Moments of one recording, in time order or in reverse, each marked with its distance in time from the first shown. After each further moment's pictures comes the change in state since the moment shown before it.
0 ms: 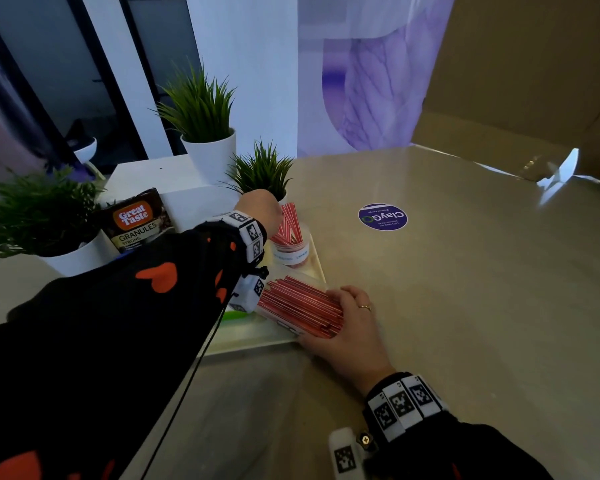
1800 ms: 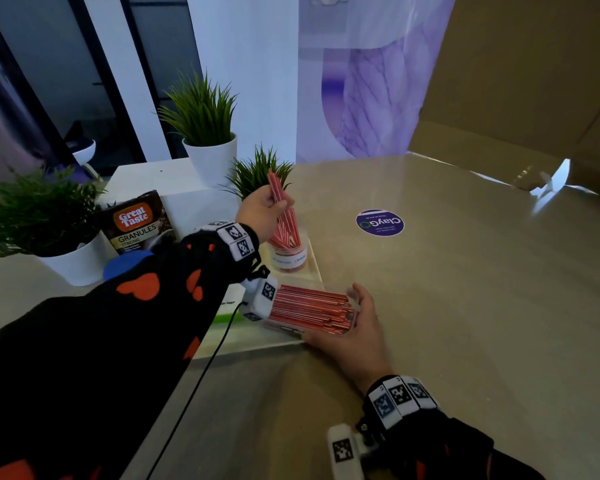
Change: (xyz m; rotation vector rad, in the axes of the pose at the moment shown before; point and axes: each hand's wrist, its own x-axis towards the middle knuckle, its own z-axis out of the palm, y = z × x) left_hand -0.010 -0.003 0.009 -0.852 0.059 0.021; right_hand -0.004 0.005 -0.006 0.512 0.021 0.174
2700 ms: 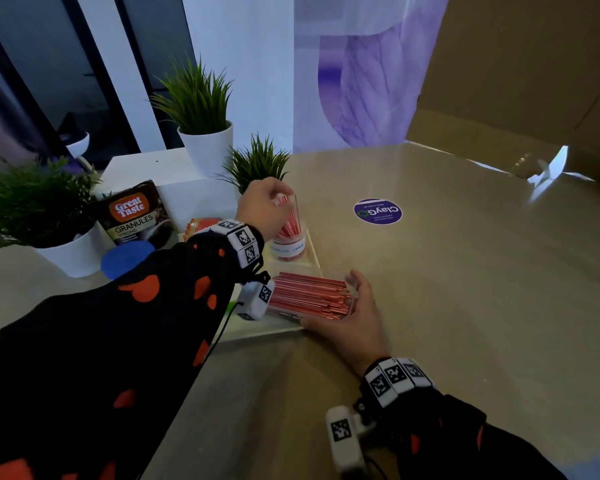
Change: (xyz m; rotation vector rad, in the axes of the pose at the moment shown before) left_hand -0.020 0.000 0.009 0.230 0.137 0.146; right_hand 0.000 0.003 0.004 -0.030 0.038 0.006
